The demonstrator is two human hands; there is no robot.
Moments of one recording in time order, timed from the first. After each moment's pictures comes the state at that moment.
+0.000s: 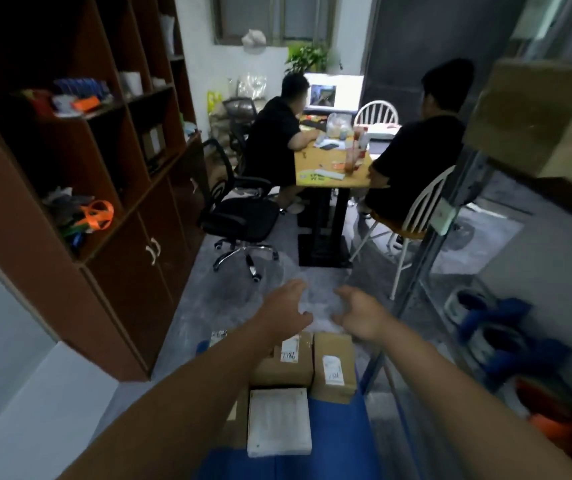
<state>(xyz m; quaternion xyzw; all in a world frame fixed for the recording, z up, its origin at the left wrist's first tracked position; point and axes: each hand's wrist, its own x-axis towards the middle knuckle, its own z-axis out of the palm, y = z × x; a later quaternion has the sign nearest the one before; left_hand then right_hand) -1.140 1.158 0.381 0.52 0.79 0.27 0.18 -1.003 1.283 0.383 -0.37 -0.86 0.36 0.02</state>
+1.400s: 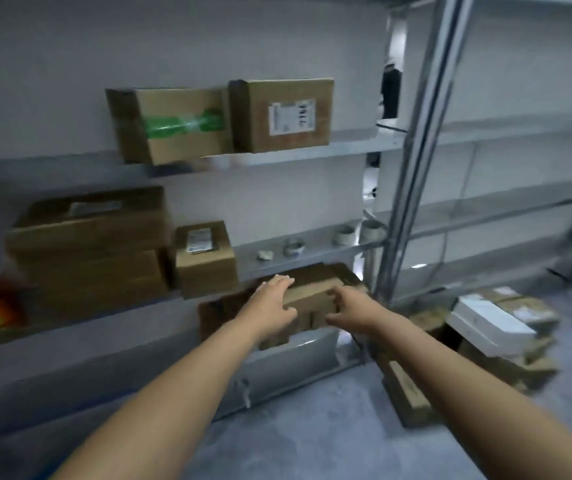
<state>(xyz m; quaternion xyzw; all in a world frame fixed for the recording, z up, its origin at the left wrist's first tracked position) -0.599 0.587 0.438 0.96 0.05 0.04 0.28 -0.527 0.404 0.444 -0.93 -0.26 0.14 0.24</state>
